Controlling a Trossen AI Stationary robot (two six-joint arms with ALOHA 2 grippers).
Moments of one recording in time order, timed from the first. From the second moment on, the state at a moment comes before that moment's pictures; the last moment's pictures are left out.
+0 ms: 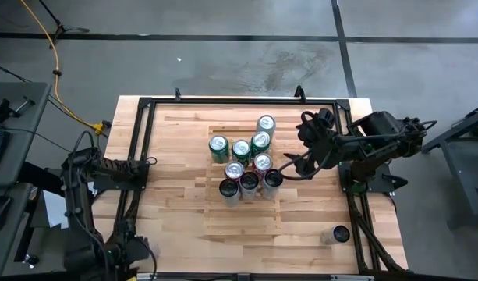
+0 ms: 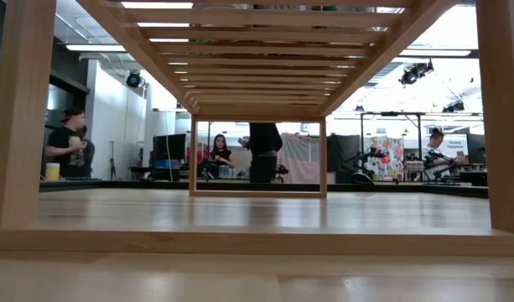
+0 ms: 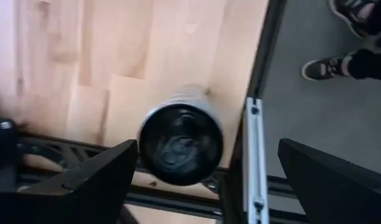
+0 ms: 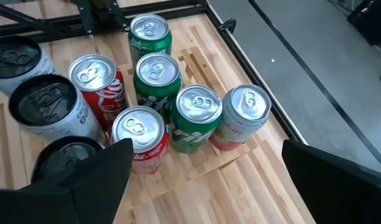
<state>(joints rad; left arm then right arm) -1.23 1.75 1.67 -1.46 -0.15 -1.41 0.37 1.56 2.18 -1.57 0.63 0.54</state>
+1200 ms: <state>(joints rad) -1.24 1.75 1.52 -1.38 -0.14 -1.39 0.37 1.56 2.18 -1.57 0.64 0.58</state>
